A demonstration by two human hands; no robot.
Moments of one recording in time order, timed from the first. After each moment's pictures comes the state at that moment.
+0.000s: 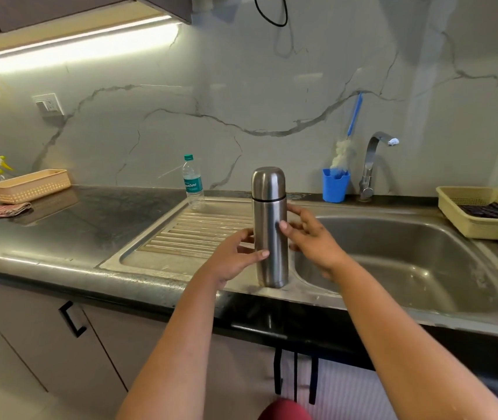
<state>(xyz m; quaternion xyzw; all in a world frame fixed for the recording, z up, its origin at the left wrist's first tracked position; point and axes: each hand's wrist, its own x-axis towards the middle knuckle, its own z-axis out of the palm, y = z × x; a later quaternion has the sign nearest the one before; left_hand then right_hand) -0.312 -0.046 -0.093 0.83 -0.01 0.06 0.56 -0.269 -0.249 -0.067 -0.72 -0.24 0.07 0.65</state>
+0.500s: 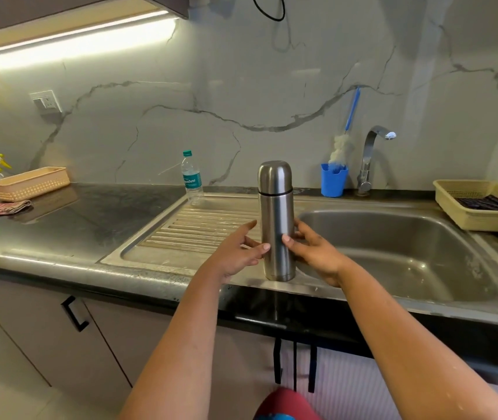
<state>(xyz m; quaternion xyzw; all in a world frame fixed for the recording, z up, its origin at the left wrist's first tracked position) -0.317 -0.060 -0.091 0.81 0.00 0.03 0.58 -0.271 -0.260 -0.095 -0.72 -0.23 0.16 0.63</state>
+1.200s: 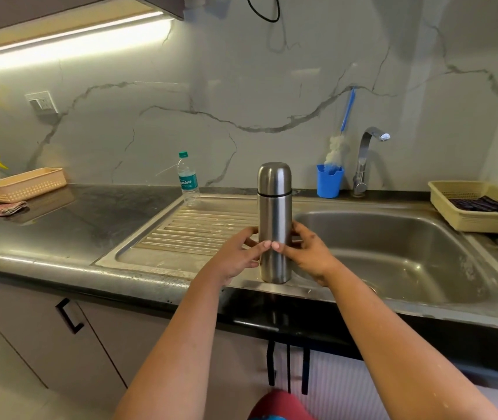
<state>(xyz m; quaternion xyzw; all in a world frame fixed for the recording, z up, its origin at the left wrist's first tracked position) -0.316 -0.078 -0.088 0.83 -0.02 0.04 0.56 -0.273 -0.256 -0.096 -0.75 -0.22 0.07 0.62</state>
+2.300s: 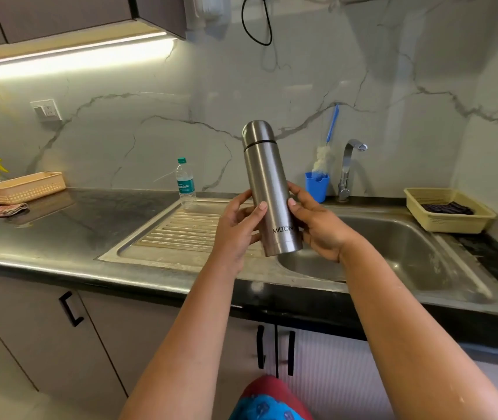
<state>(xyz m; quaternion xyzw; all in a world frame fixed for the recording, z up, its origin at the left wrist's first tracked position) -0.375 -0.130 -0.033 0.64 -0.03 0.20 0.75 -0.331 -0.296 -0.013 -0.65 -0.27 0.13 0.70</state>
